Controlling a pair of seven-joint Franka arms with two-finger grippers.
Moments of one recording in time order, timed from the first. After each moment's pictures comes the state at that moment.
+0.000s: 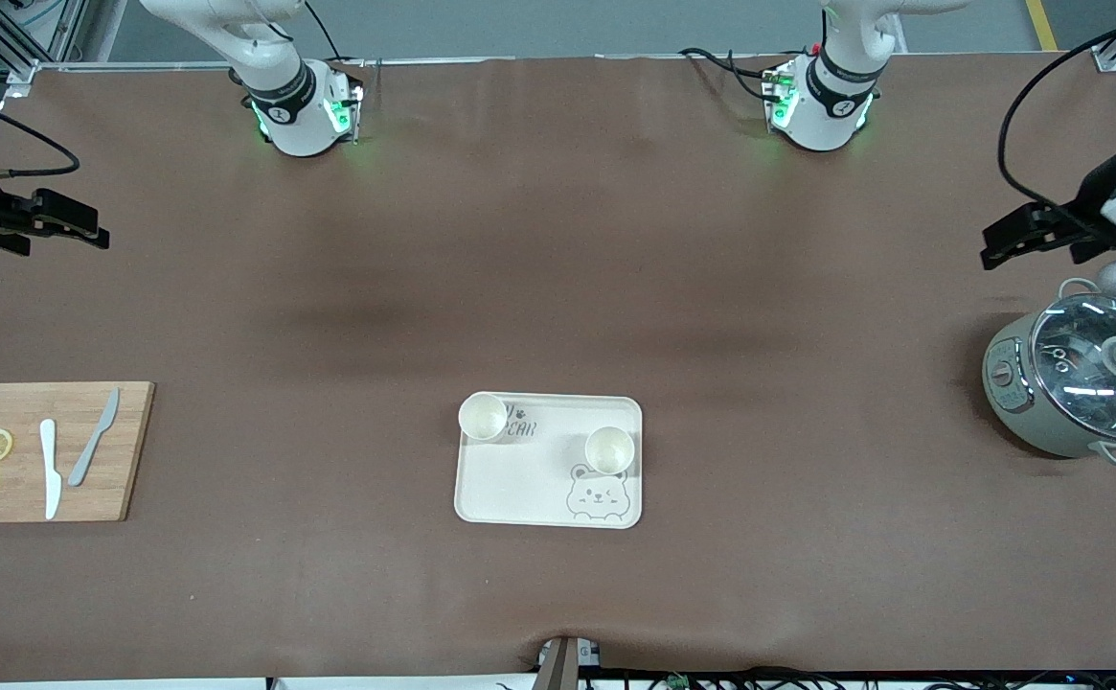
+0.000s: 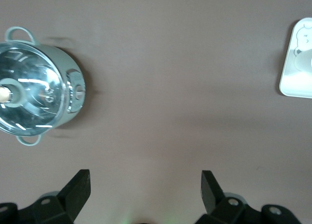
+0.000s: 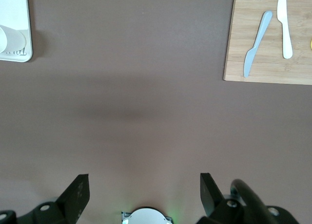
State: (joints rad) left arm -0.05 0.10 -0.06 -1.45 0.02 1.47 -0.16; right arm -0.01 0.01 -0.06 -1.58 0.03 1.43 -0.13
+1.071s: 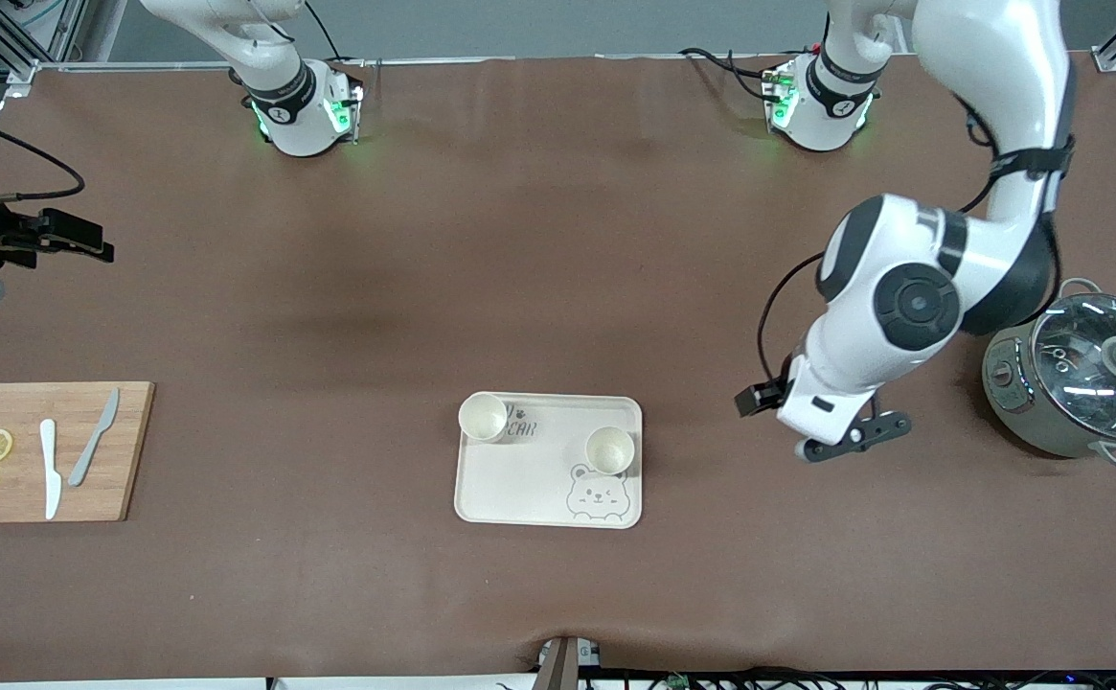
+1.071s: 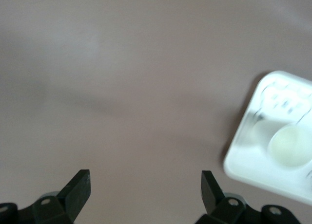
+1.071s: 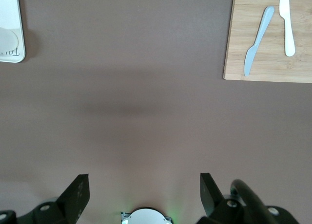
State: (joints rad) left arm -0.30 0.52 -0.07 -1.45 0.02 2.00 -0.69; right arm -0.02 0.05 -0.06 -1.57 0.03 1.44 -0.13
